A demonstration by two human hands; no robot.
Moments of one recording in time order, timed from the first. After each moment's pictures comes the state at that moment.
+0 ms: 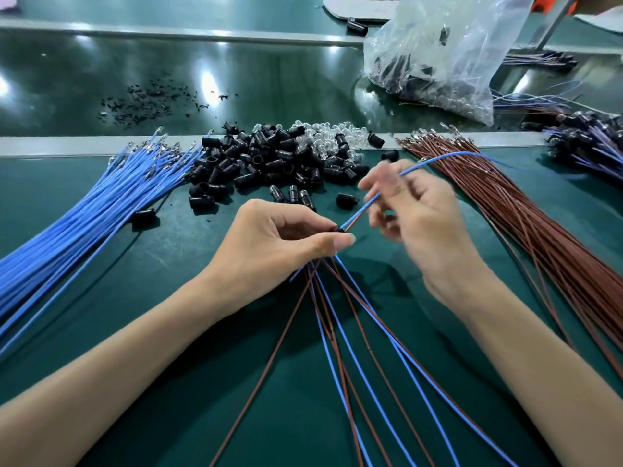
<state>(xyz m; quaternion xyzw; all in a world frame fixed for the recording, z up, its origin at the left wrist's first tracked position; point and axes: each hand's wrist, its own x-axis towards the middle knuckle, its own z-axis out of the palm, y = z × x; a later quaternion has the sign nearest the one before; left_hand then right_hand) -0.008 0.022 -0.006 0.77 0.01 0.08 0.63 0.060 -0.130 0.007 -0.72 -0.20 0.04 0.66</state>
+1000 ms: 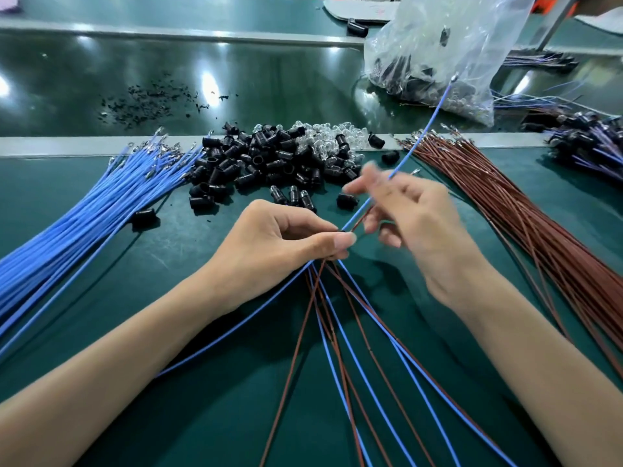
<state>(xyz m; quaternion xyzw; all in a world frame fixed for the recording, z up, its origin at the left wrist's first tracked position) -0.006 0.029 -0.009 0.75 -0.01 0.03 0.66 0.057 -0.128 0.011 -0.73 -0.17 0.11 0.66</state>
